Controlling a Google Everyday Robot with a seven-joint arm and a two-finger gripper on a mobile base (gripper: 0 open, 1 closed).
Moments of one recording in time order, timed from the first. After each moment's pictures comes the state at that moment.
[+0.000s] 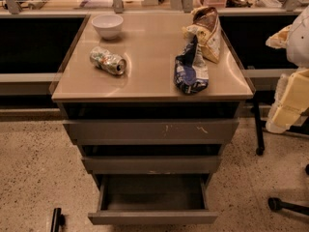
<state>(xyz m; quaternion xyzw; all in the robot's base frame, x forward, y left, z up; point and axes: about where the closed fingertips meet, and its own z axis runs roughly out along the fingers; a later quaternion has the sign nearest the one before) 0.436 -0.218 0.971 -0.60 0.78 -0.03 0.17</state>
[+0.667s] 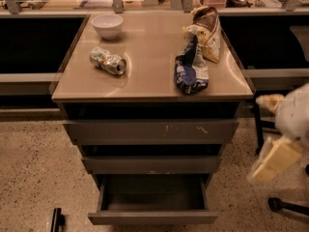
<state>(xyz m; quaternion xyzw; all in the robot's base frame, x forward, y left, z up) 0.400 -0.219 0.857 -0.56 0.80 0.07 0.23</state>
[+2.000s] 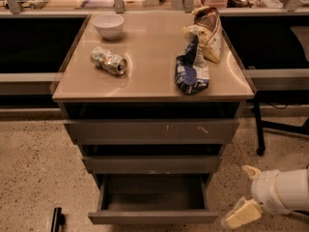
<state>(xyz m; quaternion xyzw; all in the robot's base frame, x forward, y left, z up) 0.374 -0.227 0.630 -0.44 0.85 0.18 0.25</state>
